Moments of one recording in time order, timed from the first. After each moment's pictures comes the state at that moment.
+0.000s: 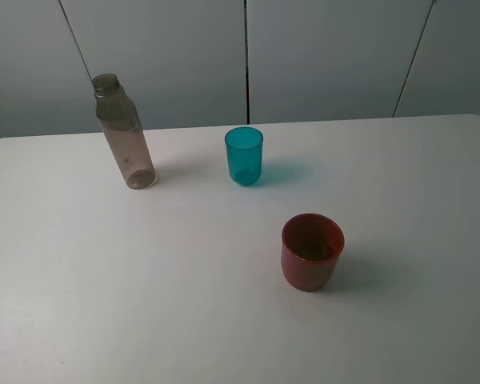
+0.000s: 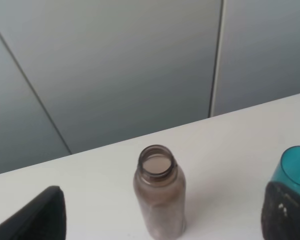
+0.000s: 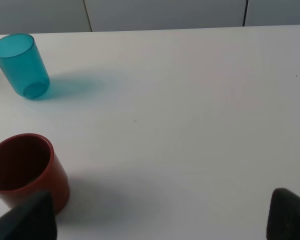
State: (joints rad) left arm -0.28 1.13 -1.24 0.12 0.70 -0.10; right arm 0.03 0.00 -0.50 0.09 1.10 0.00
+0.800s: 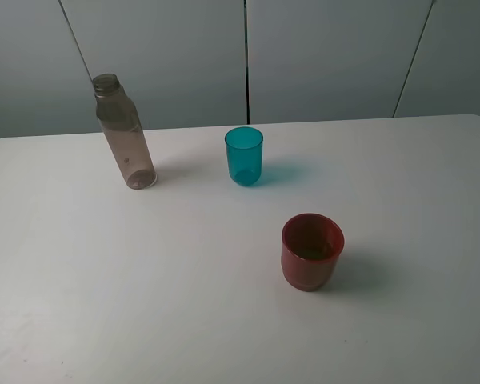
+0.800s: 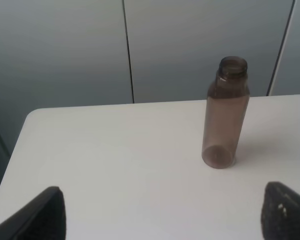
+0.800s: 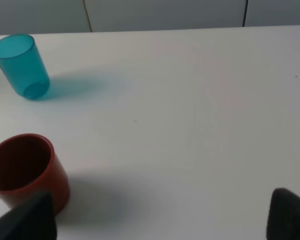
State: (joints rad) left arm -0.27 0.23 -0.73 0.31 0.96 -0.30; right arm 0.03 0.00 -0.50 0.09 1.10 0.00
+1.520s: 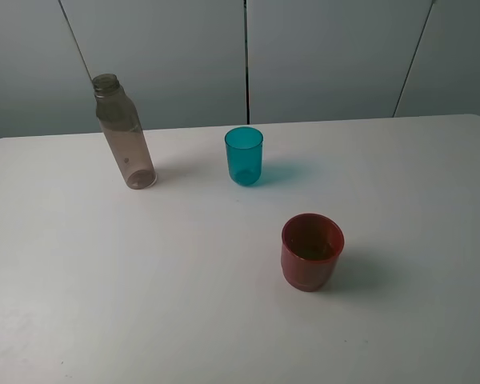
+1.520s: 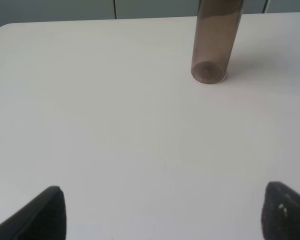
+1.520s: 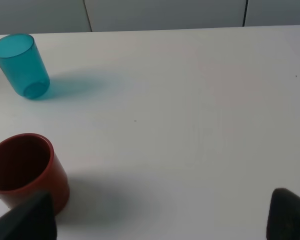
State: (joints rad) left arm -0.27 0.01 -0.52 0.22 1.10 -0.26; right arm 0.03 0.00 -0.50 0.09 1.10 0.00
